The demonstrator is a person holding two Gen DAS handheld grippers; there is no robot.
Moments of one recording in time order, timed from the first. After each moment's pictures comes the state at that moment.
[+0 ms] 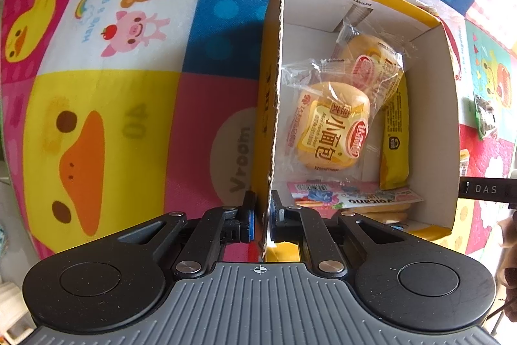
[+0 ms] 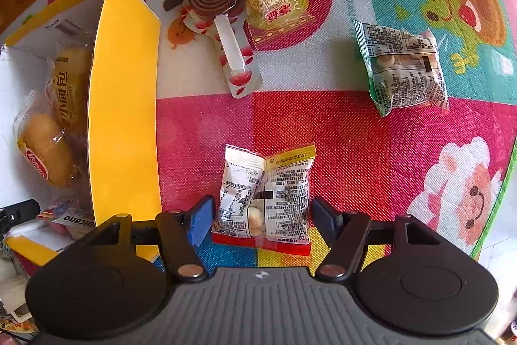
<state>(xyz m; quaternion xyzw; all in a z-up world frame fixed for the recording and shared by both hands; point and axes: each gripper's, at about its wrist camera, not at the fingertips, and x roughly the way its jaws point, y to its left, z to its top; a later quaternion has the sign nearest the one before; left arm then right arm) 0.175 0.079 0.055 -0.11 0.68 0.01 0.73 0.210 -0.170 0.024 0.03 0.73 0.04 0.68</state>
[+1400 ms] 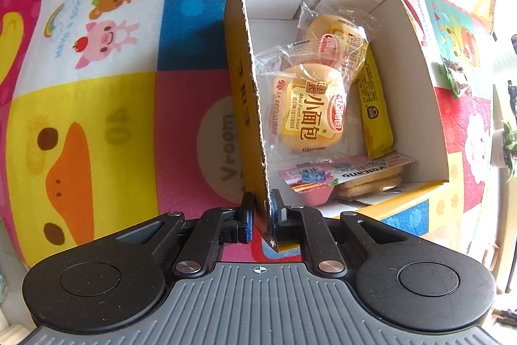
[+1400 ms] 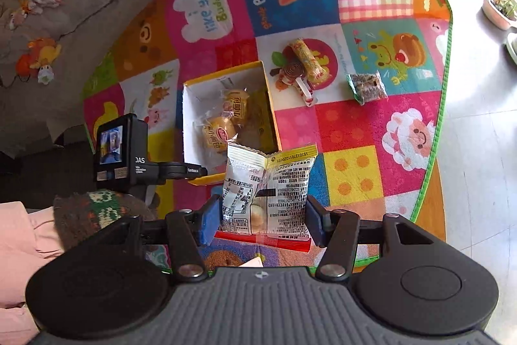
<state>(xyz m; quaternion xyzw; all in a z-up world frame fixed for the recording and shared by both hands) 0.158 0.087 0.052 -0.08 0.66 -0.07 0.74 0.063 -0.133 0.308 0.10 0.61 0.05 0.78</state>
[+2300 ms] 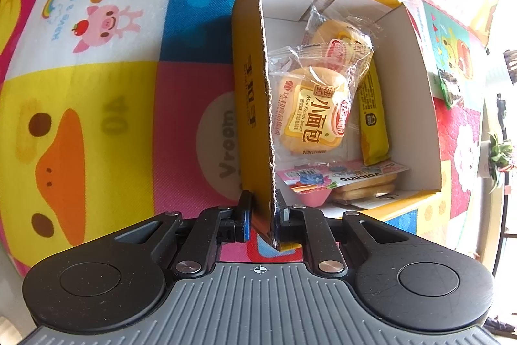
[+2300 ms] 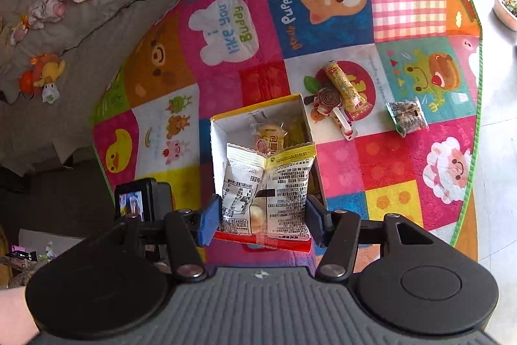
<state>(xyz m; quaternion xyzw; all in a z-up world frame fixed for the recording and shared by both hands) 0.160 0.103 0.051 -0.12 0.66 -0.08 0.74 0.145 -0.096 0.277 0.14 0.61 0.05 0.78</state>
